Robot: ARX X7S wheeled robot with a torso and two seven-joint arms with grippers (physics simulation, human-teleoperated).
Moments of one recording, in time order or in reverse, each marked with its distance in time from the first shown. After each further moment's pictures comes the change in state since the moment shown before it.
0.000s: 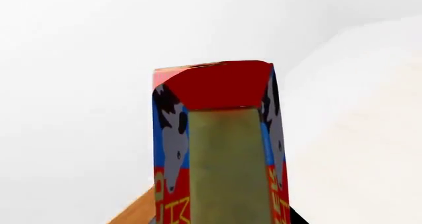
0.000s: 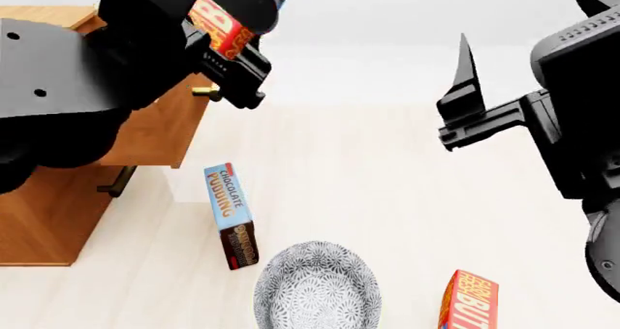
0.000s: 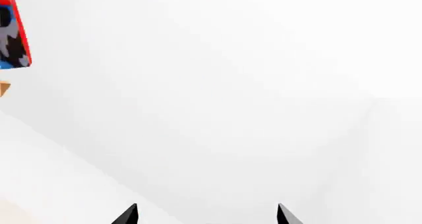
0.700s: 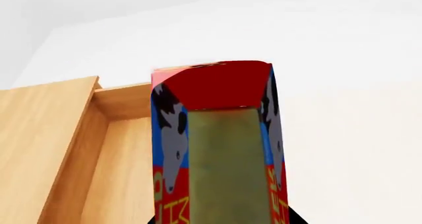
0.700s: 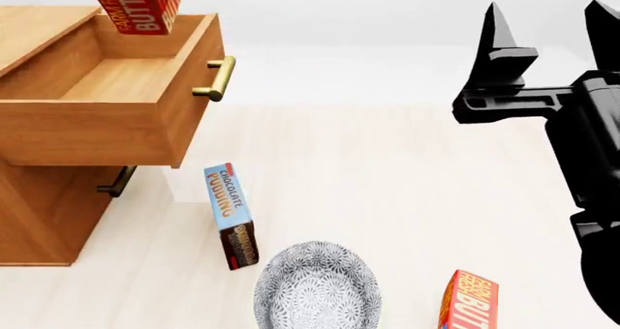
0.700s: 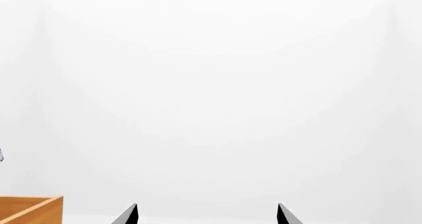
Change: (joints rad) left arm -0.481 0.561 -0.282 -1.456 0.724 -0.406 0.626; right arm -0.377 0.002 0.260 0.044 0.170 -0.553 0.078
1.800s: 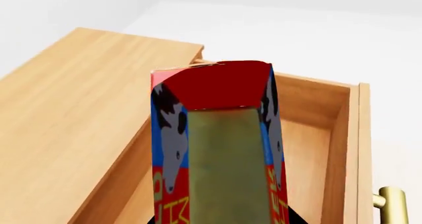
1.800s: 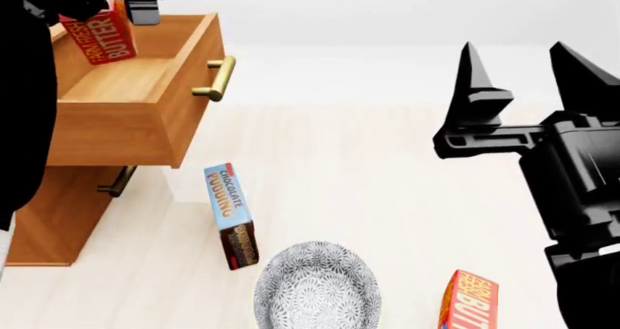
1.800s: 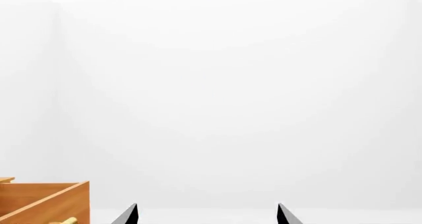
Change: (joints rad) left arm 0.172 0.007 -0.702 -0.133 0.520 0.267 -0.455; right arm -0.164 -0.013 -0.006 -0.036 -0.072 -0.113 -0.021
